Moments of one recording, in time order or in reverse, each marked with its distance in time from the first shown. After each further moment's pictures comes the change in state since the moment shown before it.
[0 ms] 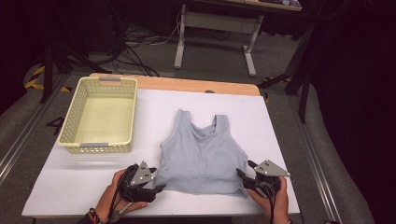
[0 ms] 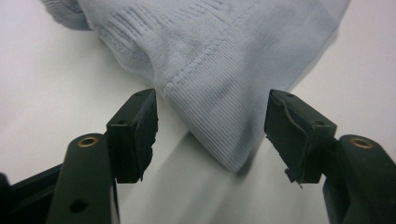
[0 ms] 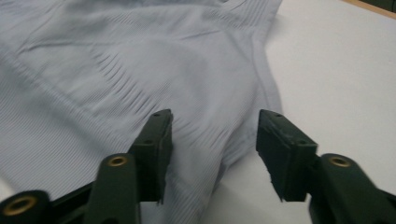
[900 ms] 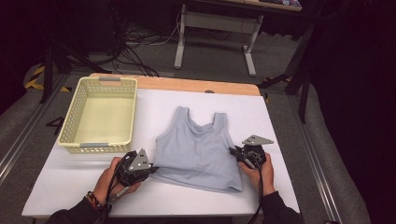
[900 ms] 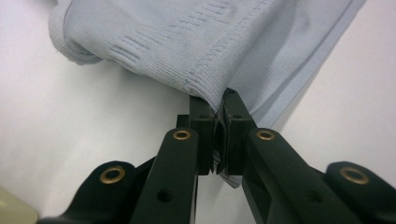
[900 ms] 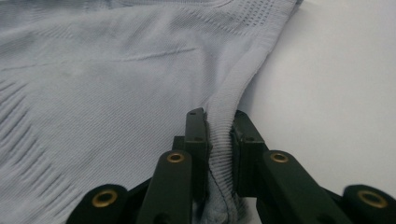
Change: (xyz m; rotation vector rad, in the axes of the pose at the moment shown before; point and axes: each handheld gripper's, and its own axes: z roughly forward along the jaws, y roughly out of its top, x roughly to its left) left arm 0.037 0.011 -0.006 0.018 -0.030 0.066; right arm -0.033 0.035 0.078 0.095 0.112 0.058
